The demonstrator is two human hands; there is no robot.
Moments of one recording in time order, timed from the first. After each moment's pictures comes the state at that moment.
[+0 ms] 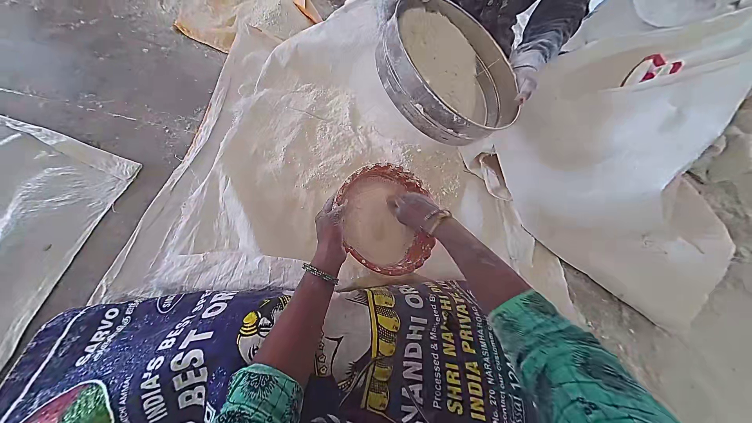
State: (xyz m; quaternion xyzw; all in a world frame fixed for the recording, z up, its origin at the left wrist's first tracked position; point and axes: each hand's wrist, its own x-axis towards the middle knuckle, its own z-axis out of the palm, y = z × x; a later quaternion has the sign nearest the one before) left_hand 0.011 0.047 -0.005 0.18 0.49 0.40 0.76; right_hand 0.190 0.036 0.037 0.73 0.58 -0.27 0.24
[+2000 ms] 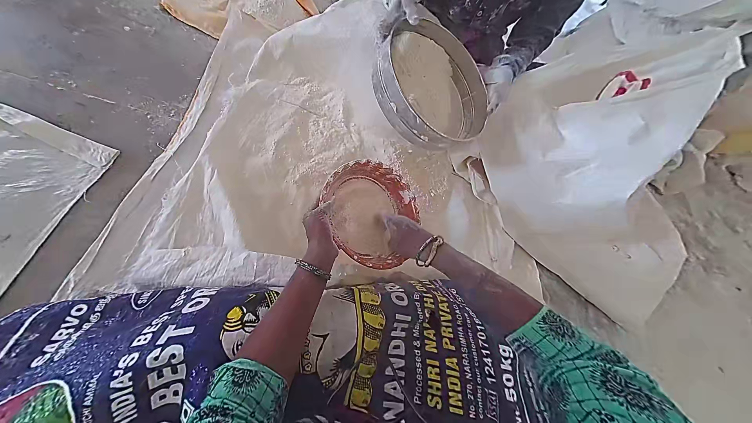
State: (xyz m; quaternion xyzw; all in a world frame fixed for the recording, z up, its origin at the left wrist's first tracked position) left_hand 0.021 0.045 -0.009 0.09 0.50 0.44 0.74; right_hand 0.167 0.002 0.055 0.73 0.55 -0.35 0.20
